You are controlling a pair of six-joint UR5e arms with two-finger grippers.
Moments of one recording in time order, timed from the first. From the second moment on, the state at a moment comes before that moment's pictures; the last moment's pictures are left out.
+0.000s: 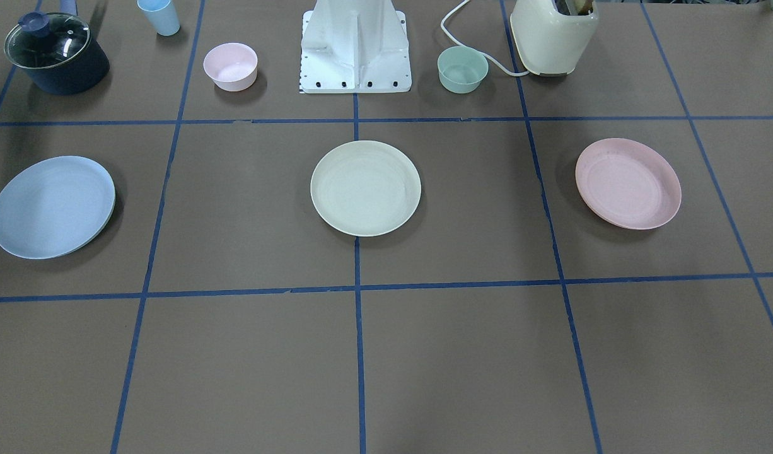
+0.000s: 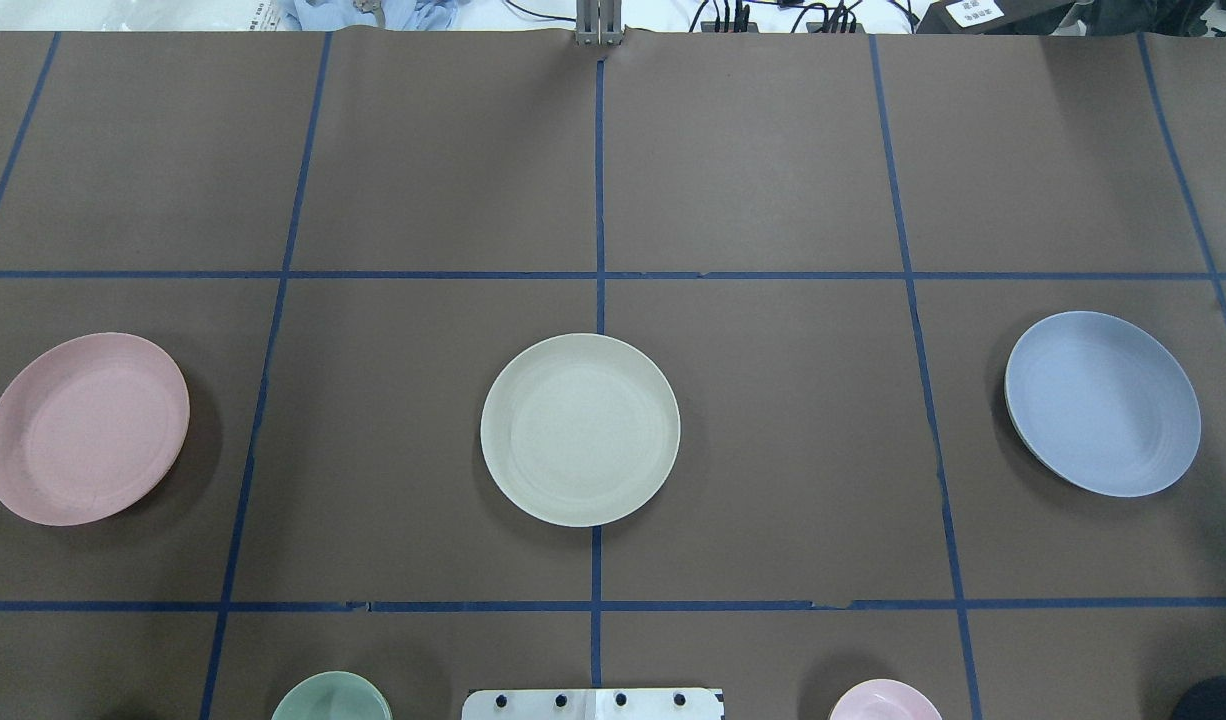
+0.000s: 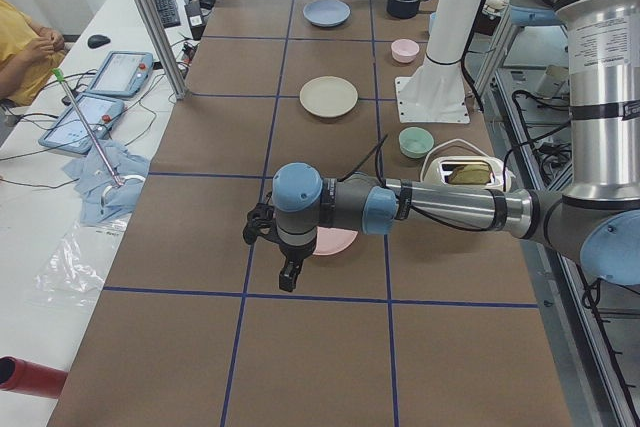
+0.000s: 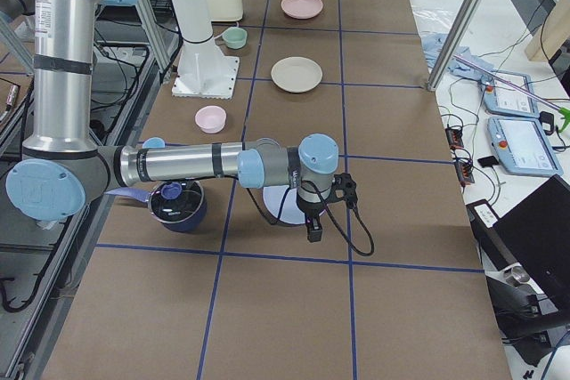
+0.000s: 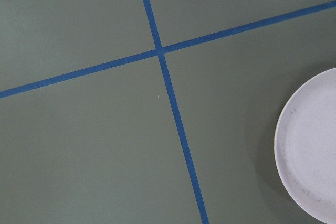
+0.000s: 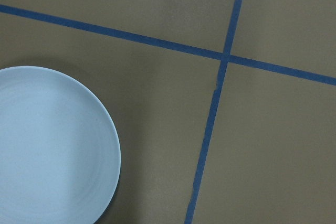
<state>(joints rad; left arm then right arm) -1.55 -1.42 -1.81 -1.60 -2.34 0.18 1.46 -1.68 1.78 -1.57 2.31 -0.06</state>
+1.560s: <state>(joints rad) -1.55 -1.51 -1.79 -2.02 -2.34 0.07 1.45 -1.66 1.86 -1.30 2.34 -0.05</state>
